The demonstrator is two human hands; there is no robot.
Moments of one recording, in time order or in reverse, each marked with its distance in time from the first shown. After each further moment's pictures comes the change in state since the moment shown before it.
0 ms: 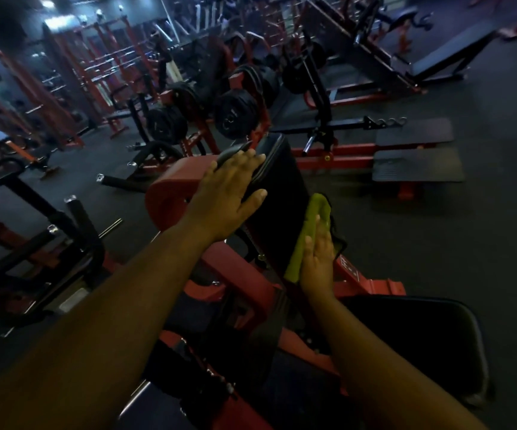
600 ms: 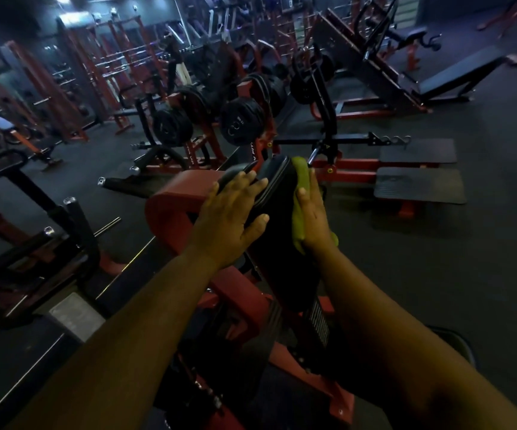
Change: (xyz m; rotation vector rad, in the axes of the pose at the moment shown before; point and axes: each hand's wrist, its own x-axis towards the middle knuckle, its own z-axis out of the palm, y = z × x) left_hand 0.001 -0.003 0.020 -0.035 0.154 -0.025; right_hand 0.115 -0.090 -0.007 0.077 -0.225 -0.163
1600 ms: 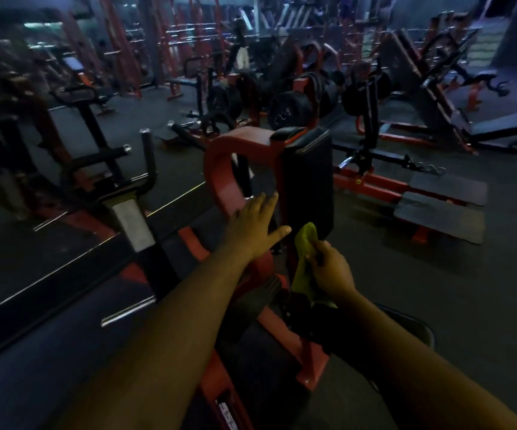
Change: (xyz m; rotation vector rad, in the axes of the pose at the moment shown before) left_hand -0.144 0.080 0.005 0.066 -0.261 -0.495; right_hand -0.207 -0.024 -0.060 -0.530 -0.401 0.149
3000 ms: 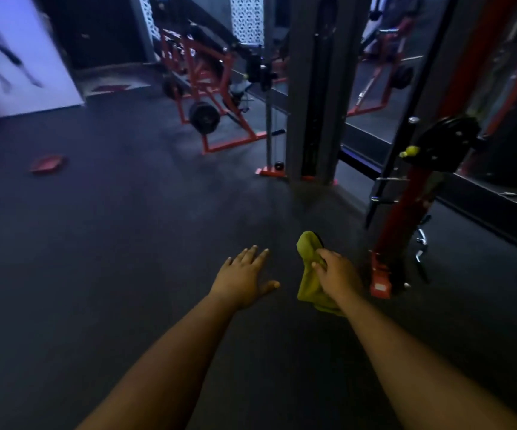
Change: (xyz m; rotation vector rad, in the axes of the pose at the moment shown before) left_hand -1.128 0.429 0.017 -0.028 0.151 -1.979; right_hand -0.950 -0.175 0.055 -0.021 -1.360 -1.404
